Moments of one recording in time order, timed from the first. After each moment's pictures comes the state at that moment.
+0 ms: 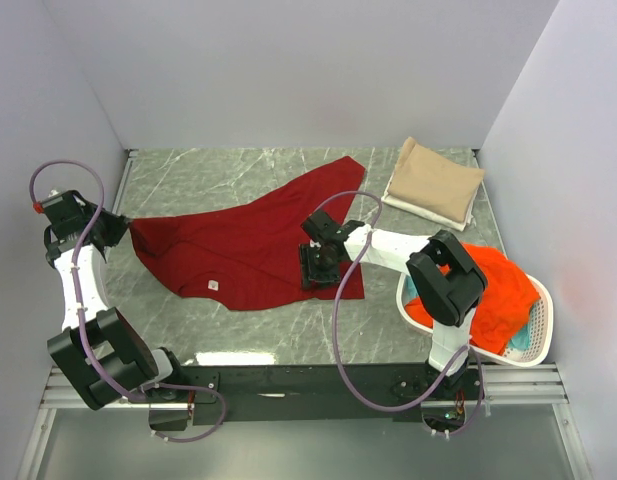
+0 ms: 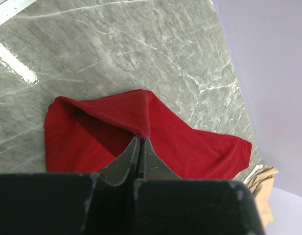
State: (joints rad) left arm 0.55 1.26 0.98 -0.37 0.30 -0.72; right arm 0.74 1.86 1.20 -0.55 -0.14 0.62
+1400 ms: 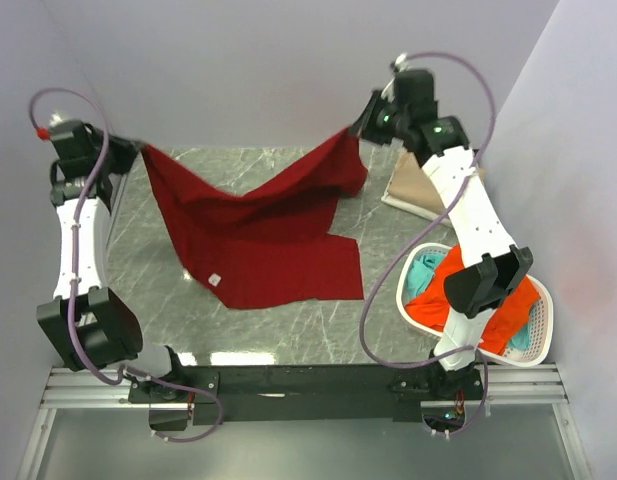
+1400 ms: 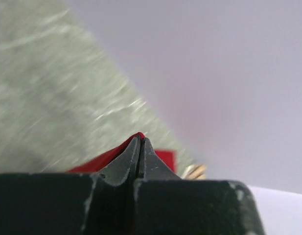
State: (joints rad) left arm 0.31 1.45 1.38 -0.31 0.25 -0.93; right arm 0.34 1.80 2.04 -0.75 -0.17 0.56
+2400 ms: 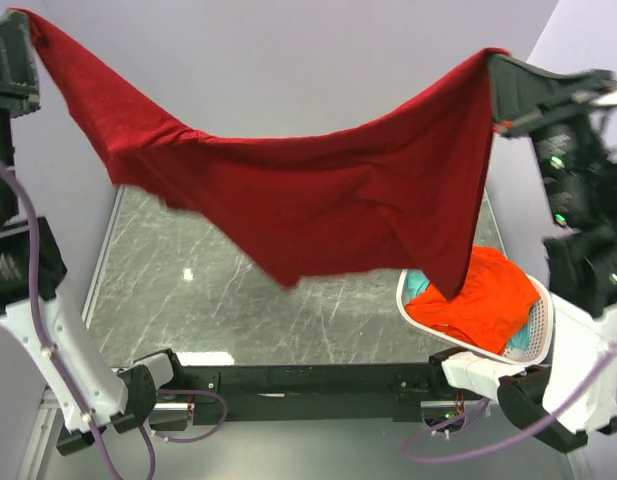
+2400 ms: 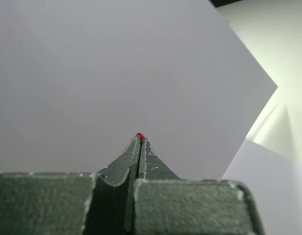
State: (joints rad) left arm 0.37 1.16 2.11 -0.21 0.27 -0.96; right arm 0.30 1.16 2.11 -0.42 0.00 0.43
